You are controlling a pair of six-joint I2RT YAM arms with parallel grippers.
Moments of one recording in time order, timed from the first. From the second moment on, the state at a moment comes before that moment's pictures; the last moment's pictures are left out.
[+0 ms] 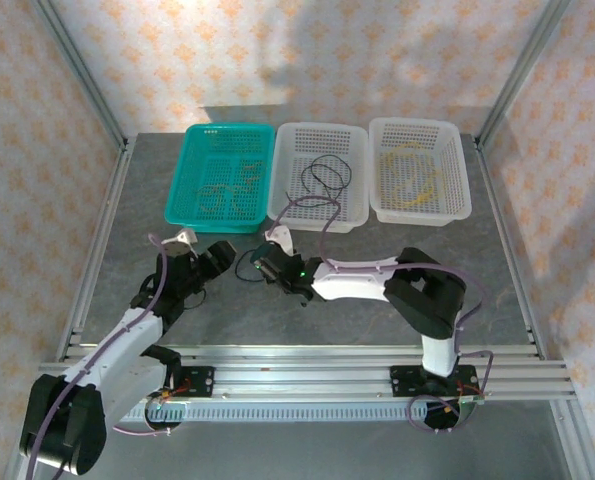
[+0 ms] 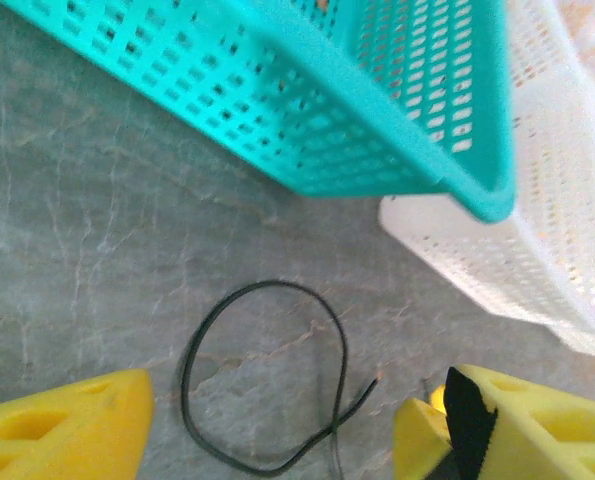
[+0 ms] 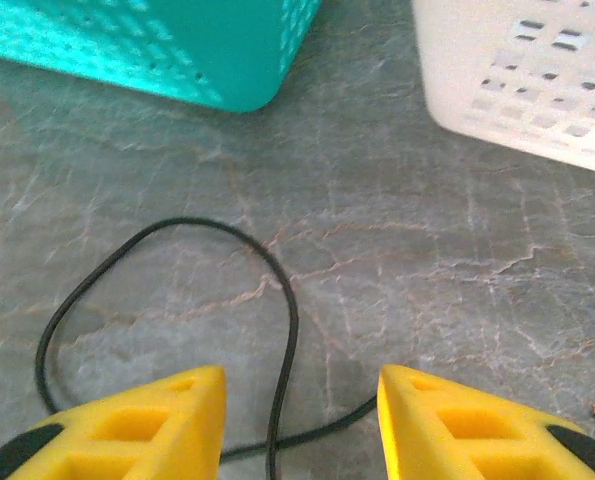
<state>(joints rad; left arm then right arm) -0.19 0.88 0.33 0.00 0.16 -0.86 1.07 1.89 1.15 -0.12 0.48 0.62</state>
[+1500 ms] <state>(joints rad) -0.12 0.91 0.34 0.03 0.24 -0.85 1.07 1.99 1.14 -0.12 0.51 0.74</state>
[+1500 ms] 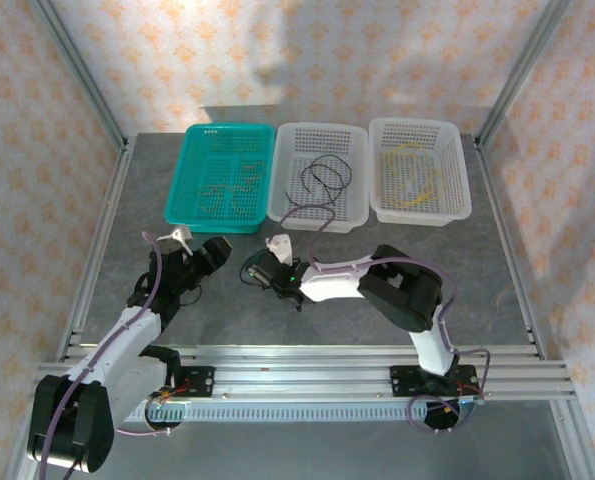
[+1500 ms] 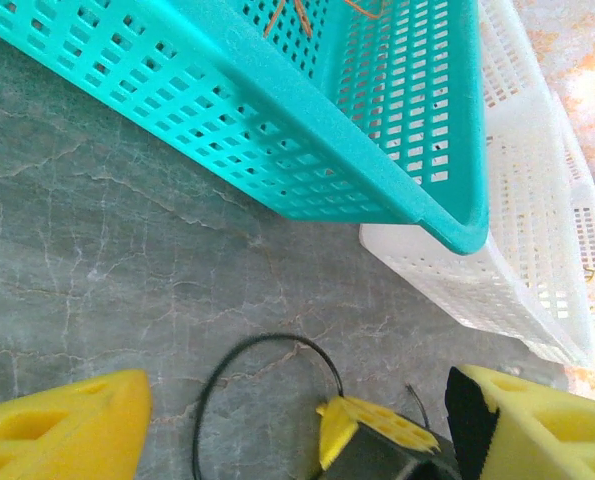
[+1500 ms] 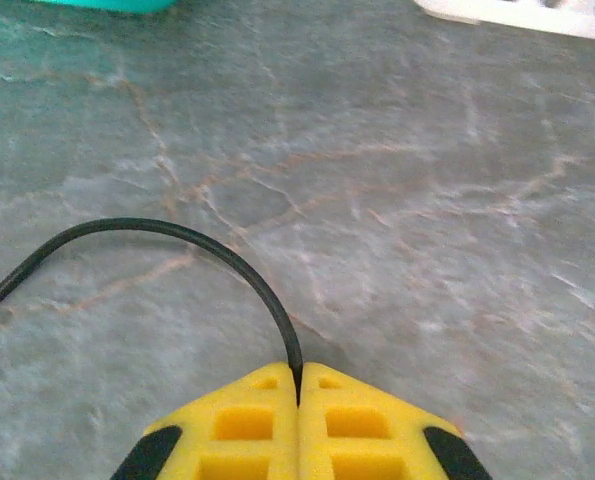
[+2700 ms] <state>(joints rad) -0.29 0.98 0.53 0.17 0.42 -0.73 0.86 1.17 0.81 0.00 0.33 0.49</state>
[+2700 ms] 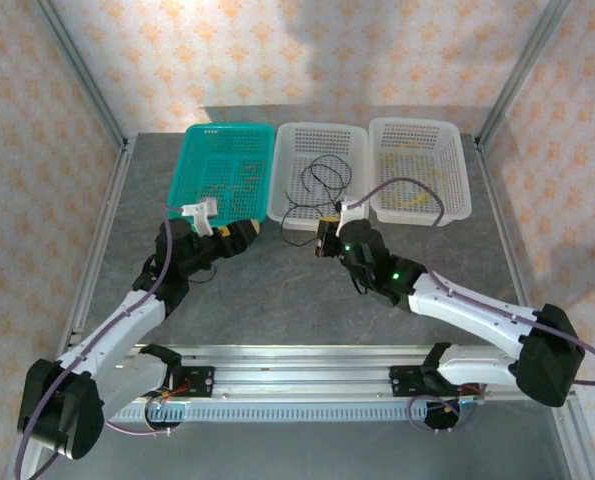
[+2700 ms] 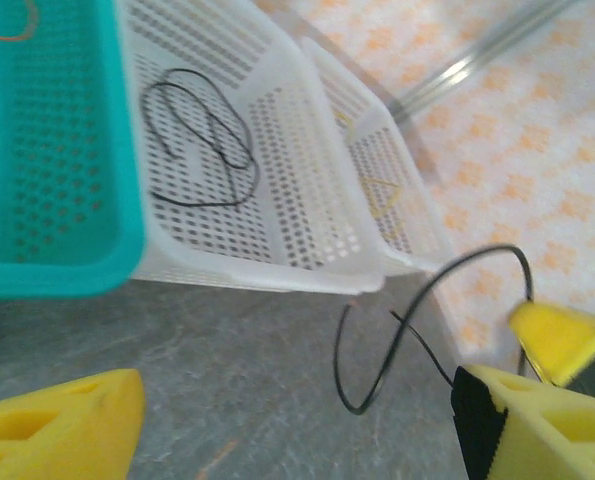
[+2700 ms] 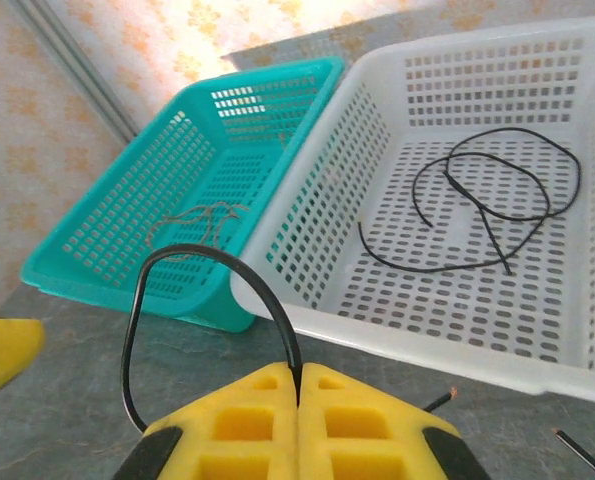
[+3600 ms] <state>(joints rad) -0.47 1.25 0.78 0.16 0.39 -0.51 0.71 1.17 0.97 -0.22 0.01 0.41</state>
